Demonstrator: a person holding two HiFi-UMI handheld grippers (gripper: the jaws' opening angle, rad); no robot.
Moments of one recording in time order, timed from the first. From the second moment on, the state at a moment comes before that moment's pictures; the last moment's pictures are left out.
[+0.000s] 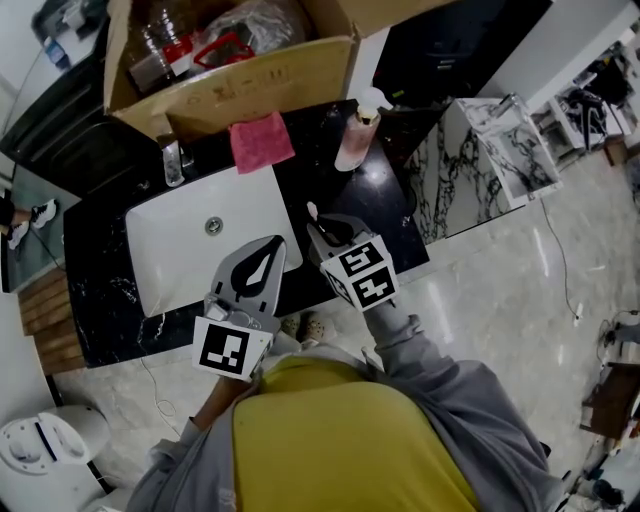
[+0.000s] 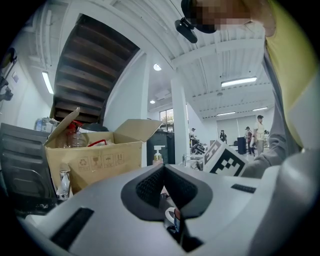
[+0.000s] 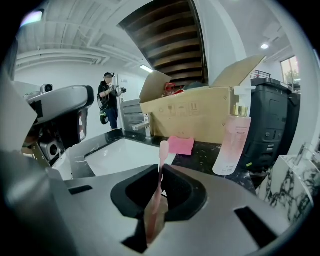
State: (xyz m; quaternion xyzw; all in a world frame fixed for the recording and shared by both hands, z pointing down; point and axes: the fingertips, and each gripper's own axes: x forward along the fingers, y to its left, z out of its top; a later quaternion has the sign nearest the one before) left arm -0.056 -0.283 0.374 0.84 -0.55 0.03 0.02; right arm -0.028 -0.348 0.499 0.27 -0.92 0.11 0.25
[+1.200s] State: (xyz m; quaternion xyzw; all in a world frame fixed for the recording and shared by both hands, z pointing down) left arm -0.036 -0.299 0.338 0.87 -0.49 0.02 -0.02; right arm 0.047 -0.326 0.314 0.43 -0.90 0.03 0.03
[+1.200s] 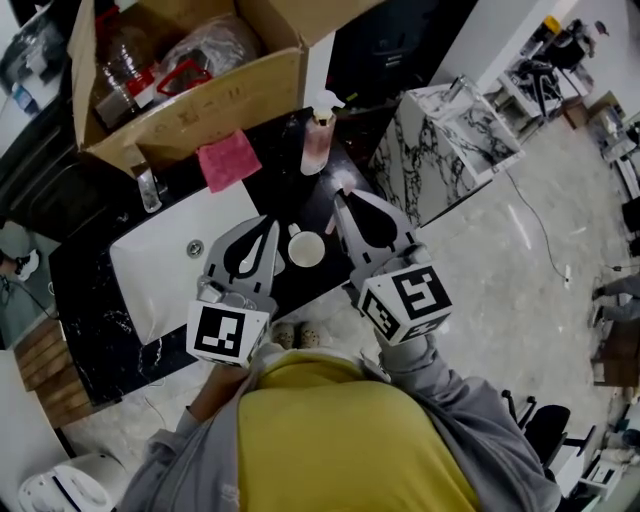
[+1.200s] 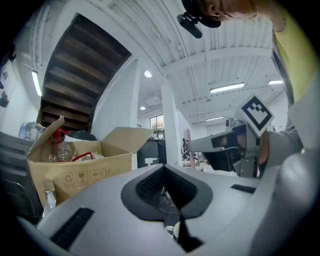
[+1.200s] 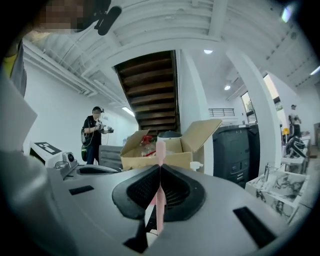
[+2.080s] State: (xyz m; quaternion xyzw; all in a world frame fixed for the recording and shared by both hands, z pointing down) left arm -0.038 -0.295 0.312 0.86 -0.51 0.02 -0.05; right arm 0.076 -0.304 0.292 0.52 -0.85 -0.02 -0.03
